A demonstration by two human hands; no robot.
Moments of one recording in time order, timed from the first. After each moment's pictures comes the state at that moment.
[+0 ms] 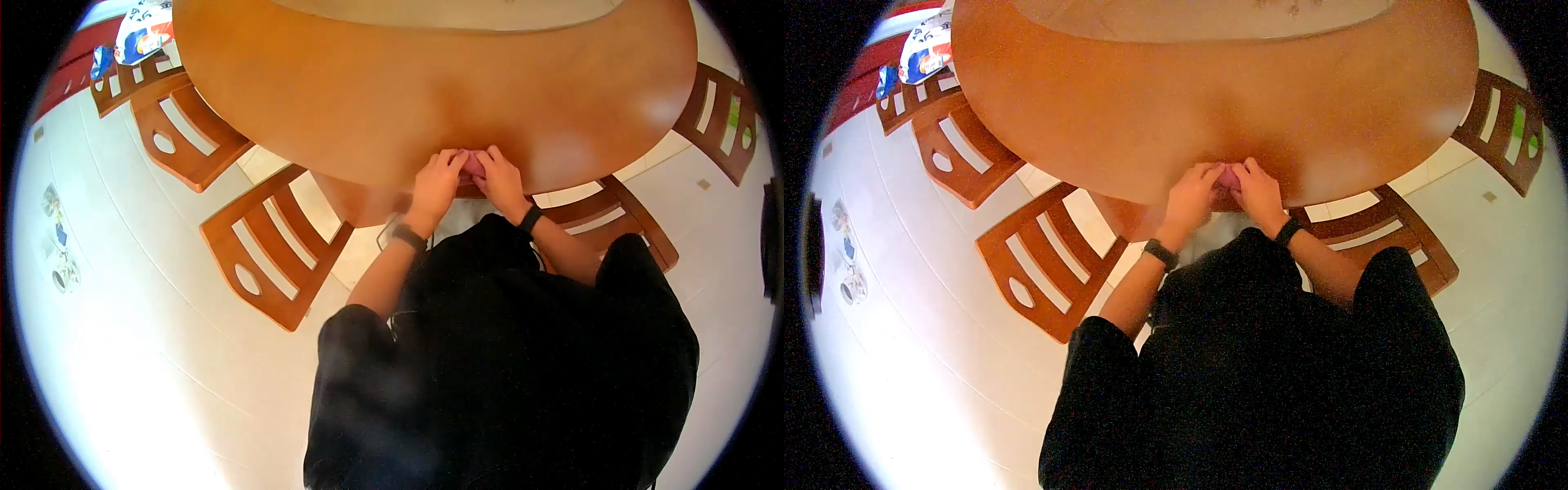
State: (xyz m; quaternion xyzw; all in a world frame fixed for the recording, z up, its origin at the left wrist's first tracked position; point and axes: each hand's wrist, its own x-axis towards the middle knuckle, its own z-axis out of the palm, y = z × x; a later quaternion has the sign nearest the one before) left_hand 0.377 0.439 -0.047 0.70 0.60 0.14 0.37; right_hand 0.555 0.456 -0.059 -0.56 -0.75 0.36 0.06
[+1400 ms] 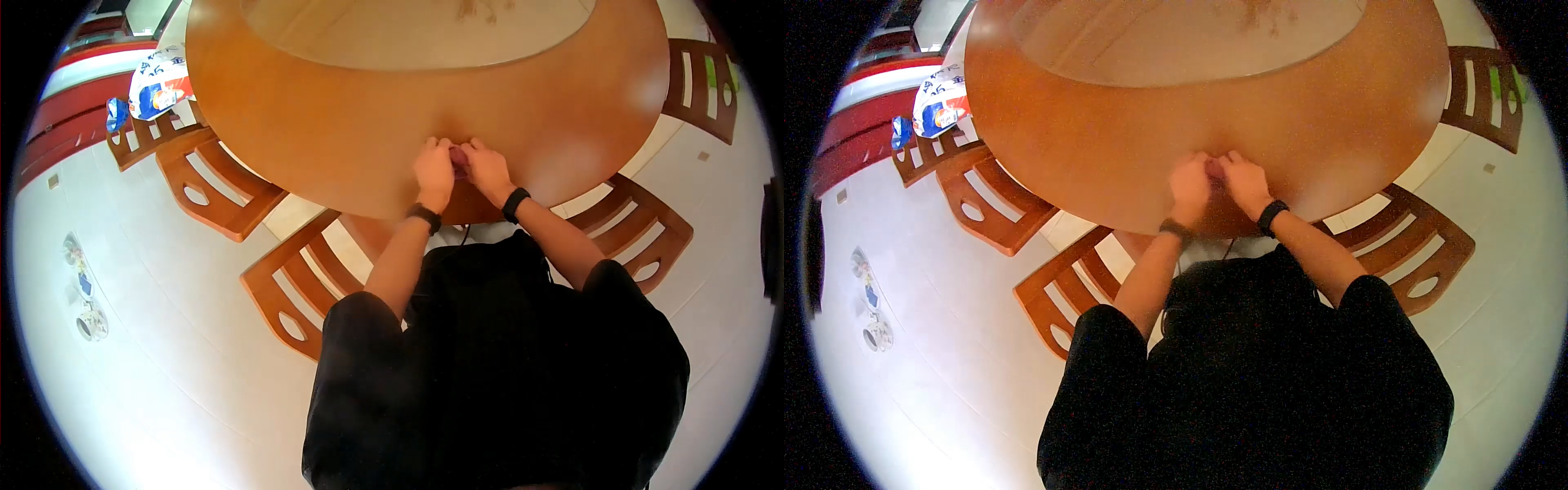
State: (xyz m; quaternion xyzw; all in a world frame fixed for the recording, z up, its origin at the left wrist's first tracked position) left_hand 0.318 0.519 -0.077 0.67 0.67 0.15 0.28; right_hand 0.459 0.511 -0.083 -0.59 -0.75 0.28 0.06
